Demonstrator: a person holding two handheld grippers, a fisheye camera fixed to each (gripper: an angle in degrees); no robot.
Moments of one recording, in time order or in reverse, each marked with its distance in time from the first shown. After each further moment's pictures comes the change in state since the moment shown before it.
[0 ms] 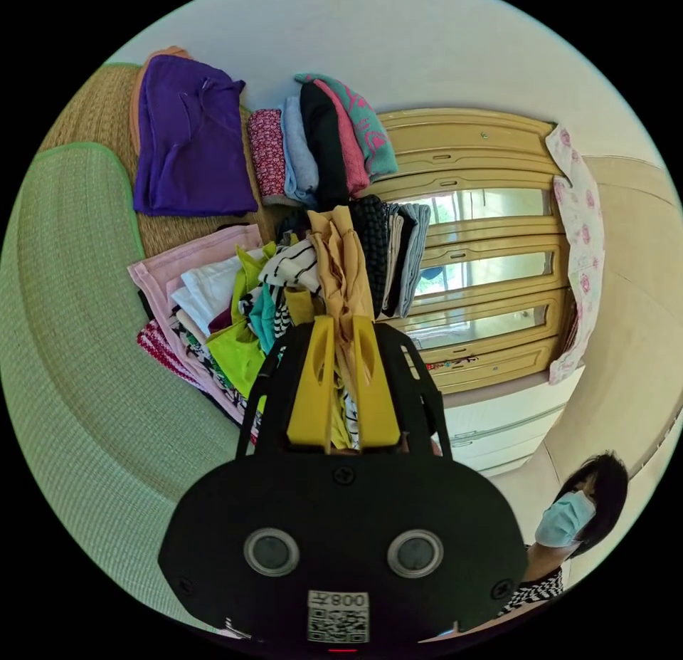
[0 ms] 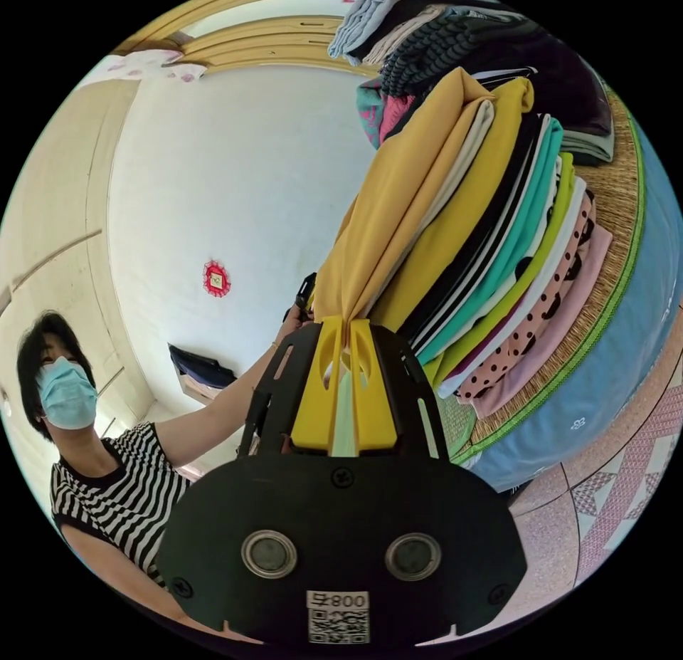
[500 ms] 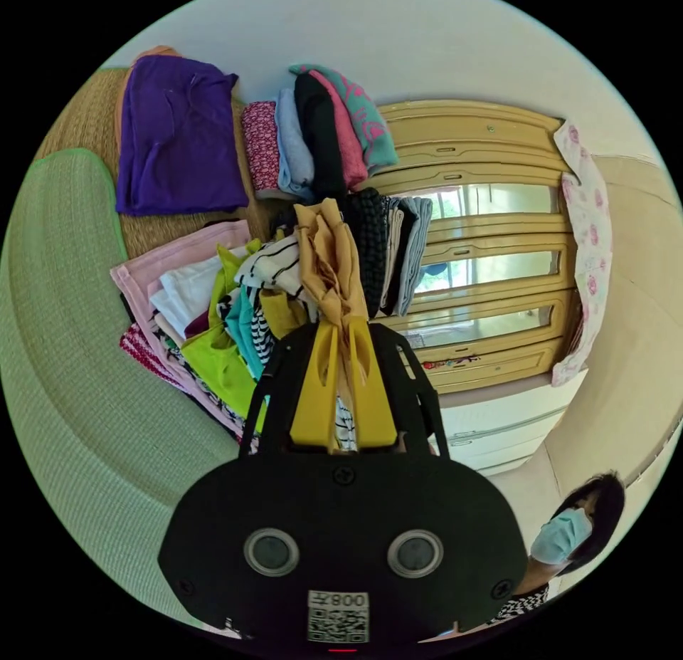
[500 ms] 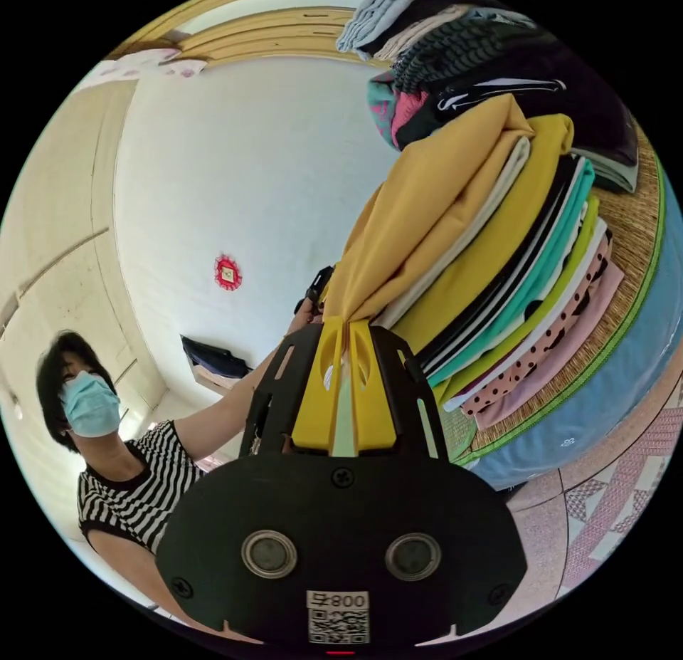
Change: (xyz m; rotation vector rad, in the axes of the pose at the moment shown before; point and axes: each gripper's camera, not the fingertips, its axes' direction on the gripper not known) left arm -0.084 0.088 -0.005 -0.052 -0.011 -0.018; right arm -0.030 -0.001 0.044 -0.069 -0.048 -0.002
